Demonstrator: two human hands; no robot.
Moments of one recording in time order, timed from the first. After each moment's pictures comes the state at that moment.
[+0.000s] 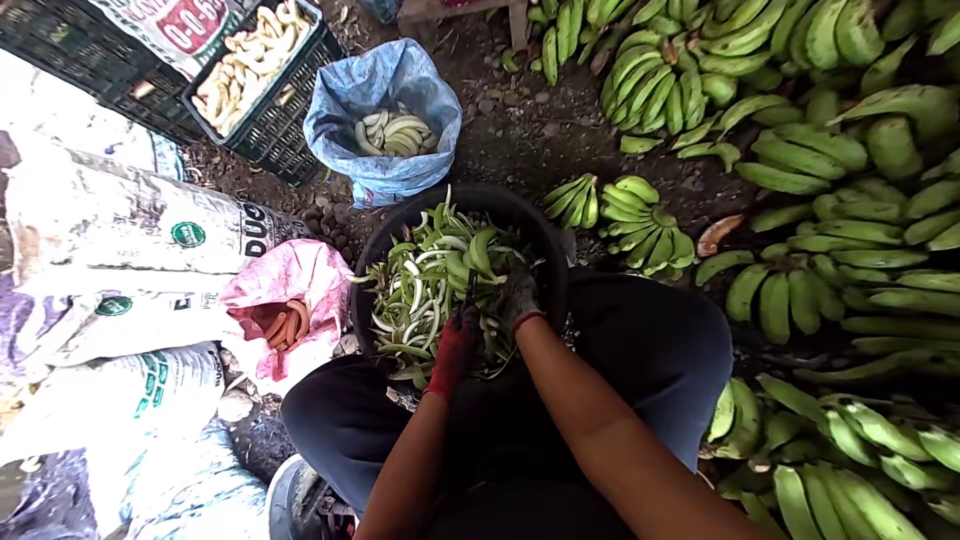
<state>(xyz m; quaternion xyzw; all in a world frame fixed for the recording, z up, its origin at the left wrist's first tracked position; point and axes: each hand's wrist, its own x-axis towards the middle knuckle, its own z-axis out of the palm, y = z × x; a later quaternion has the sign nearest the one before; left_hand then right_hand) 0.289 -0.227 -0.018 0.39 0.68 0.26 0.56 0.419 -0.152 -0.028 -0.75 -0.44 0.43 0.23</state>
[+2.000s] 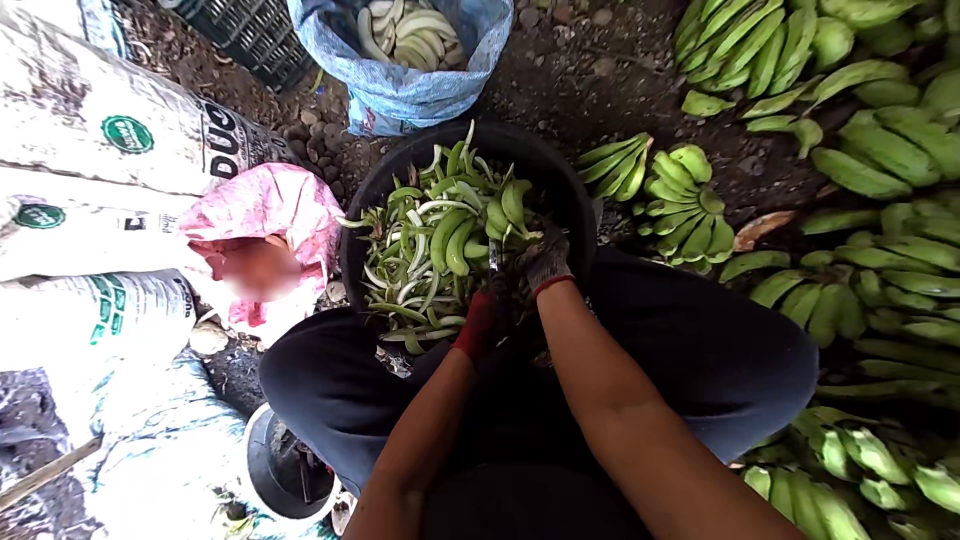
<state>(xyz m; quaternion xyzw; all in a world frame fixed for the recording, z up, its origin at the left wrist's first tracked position) 0.329 -0.215 -0.065 0.20 0.60 0.31 0.71 0.428 -0.123 -0.049 -0.72 -0.27 0.51 0.39</state>
